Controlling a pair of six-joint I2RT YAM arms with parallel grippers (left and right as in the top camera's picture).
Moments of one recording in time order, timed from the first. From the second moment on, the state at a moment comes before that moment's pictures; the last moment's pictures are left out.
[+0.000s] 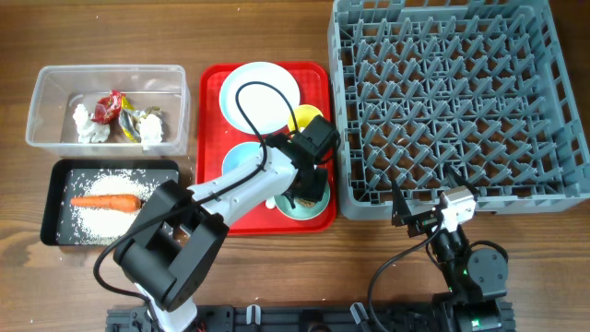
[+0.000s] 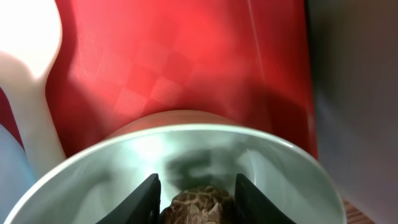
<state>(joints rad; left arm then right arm) -0.73 1.87 1.19 -0.72 0.06 -0.45 0.13 0.02 0.01 0.01 -0.15 -0.05</state>
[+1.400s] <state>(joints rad) -0.68 1.84 1.19 -0.82 0.10 -0.45 0.13 0.02 0.01 0.01 -0.15 -0.05</state>
